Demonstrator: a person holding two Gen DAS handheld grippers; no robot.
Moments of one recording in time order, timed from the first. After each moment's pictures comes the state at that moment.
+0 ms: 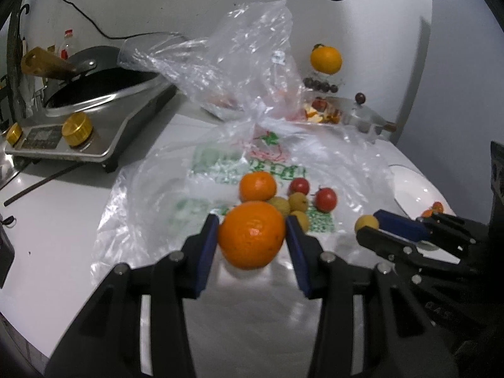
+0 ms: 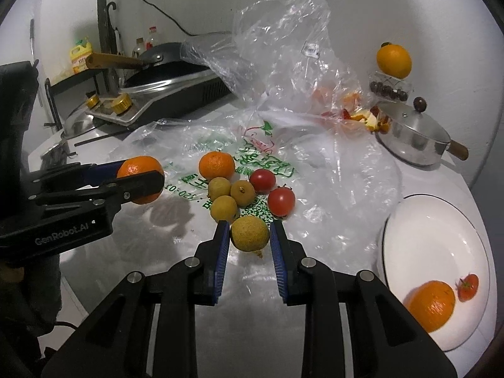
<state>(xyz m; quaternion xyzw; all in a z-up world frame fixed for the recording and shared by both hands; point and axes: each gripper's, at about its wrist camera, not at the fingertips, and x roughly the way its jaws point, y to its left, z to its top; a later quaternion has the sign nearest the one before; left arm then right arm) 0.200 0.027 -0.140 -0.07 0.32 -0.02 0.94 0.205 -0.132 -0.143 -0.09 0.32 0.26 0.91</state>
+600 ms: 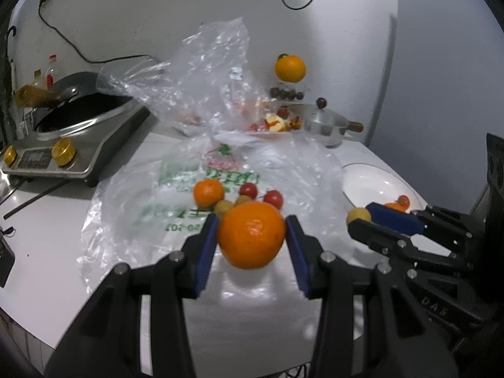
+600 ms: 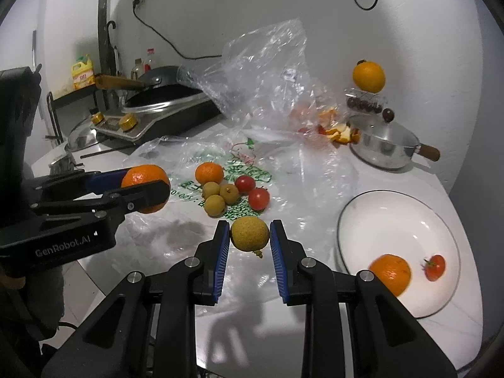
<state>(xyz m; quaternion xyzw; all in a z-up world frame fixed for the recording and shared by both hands) 0.172 -0.024 -0.117 -0.04 0.30 -0.06 0.95 0.166 -0.172 -0.122 -0.08 0.27 0.24 0.93</state>
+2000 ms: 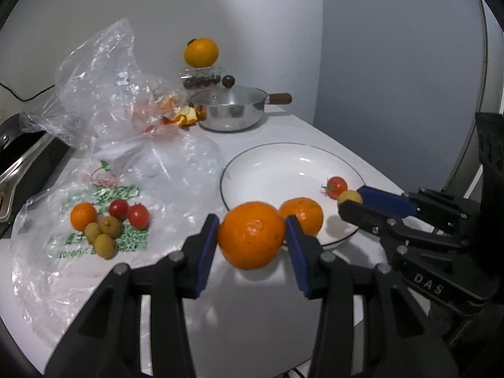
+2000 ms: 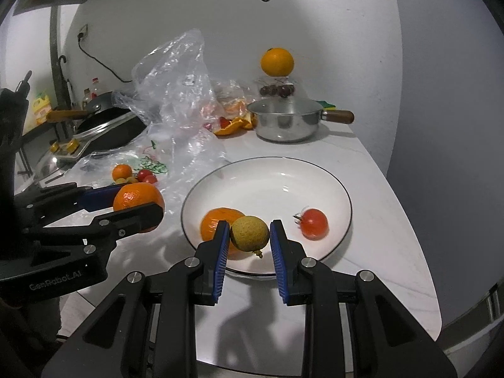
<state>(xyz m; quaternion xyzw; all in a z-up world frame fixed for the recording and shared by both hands) 0.206 -0.178 -0.133 0.04 0.32 -0.14 0.94 0.167 -0.321 -0.141 0.00 0.28 0.16 0.95</state>
